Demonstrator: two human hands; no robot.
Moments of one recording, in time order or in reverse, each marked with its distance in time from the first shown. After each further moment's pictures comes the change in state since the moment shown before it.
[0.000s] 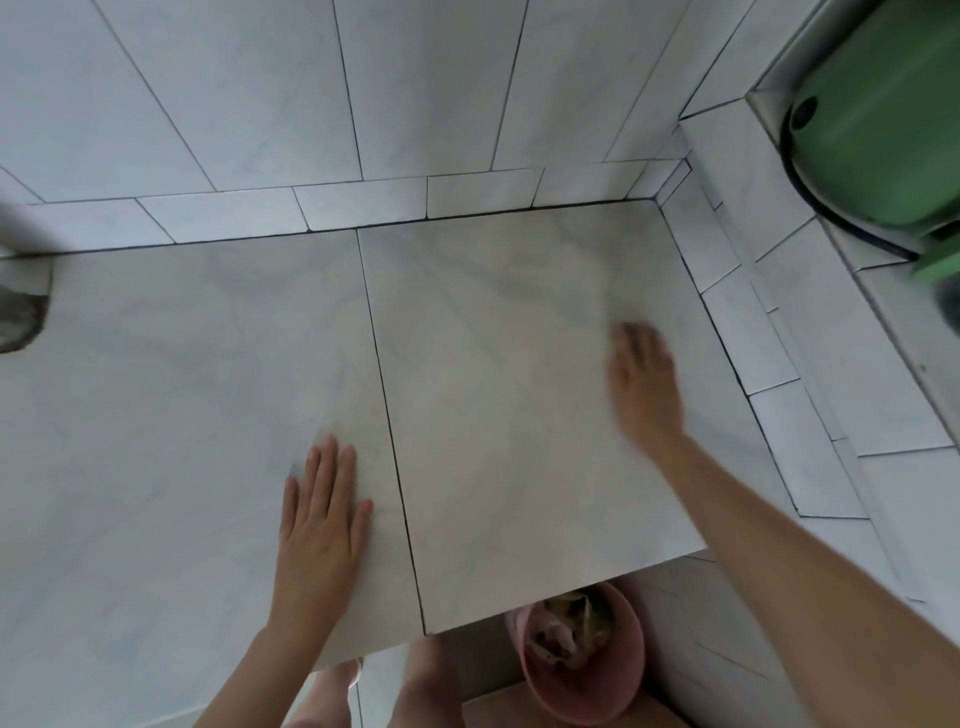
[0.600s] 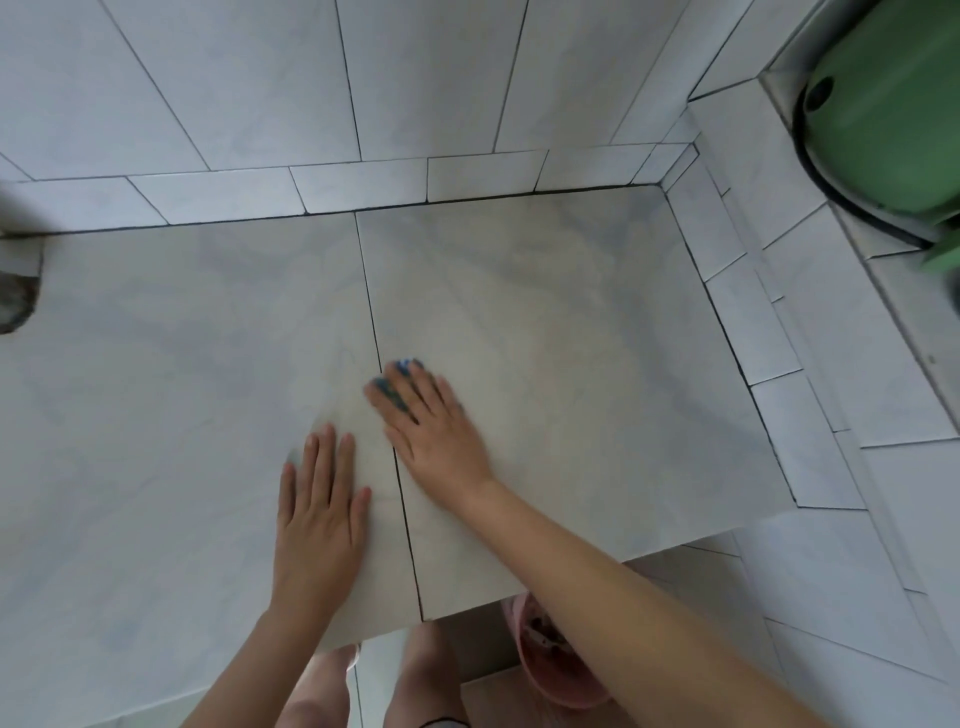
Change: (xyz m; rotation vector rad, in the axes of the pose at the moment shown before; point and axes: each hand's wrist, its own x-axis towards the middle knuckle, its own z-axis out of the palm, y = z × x) left_hand -0.001 0.001 0.007 0.093 0.010 -0.007; right_hand -0.084 -0.201 0.043 0.020 -0.075 -0.613
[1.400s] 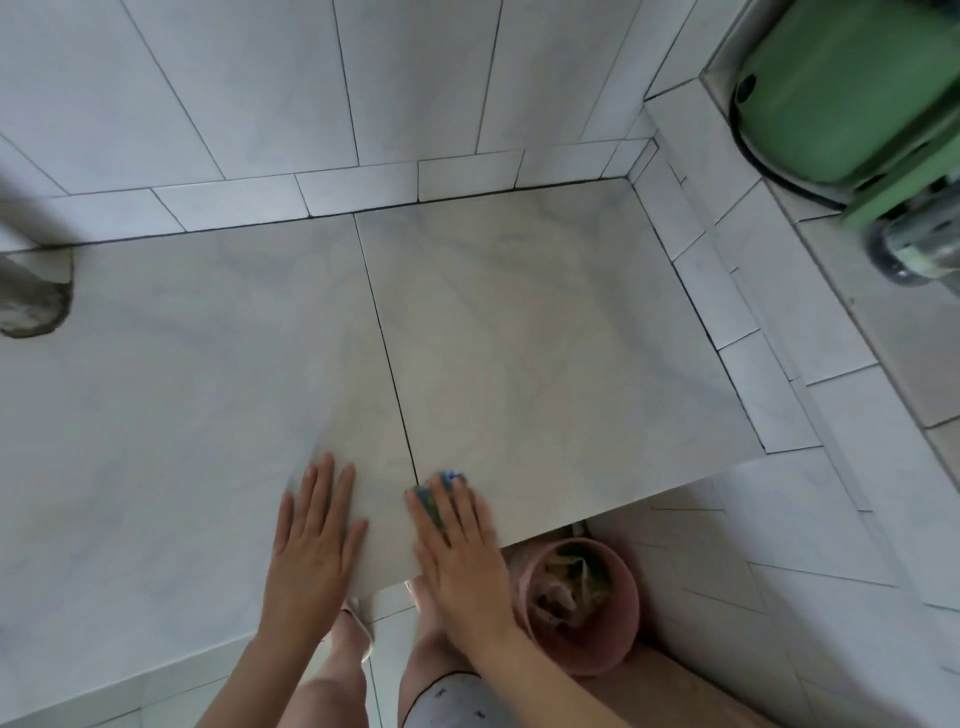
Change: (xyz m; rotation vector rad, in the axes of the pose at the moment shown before) left_hand -0.060 -0.031 -0.015 -0.035 -0.092 0.086; right_hand -0.151 -0.085 0.011 0.105 -0.017 0.288
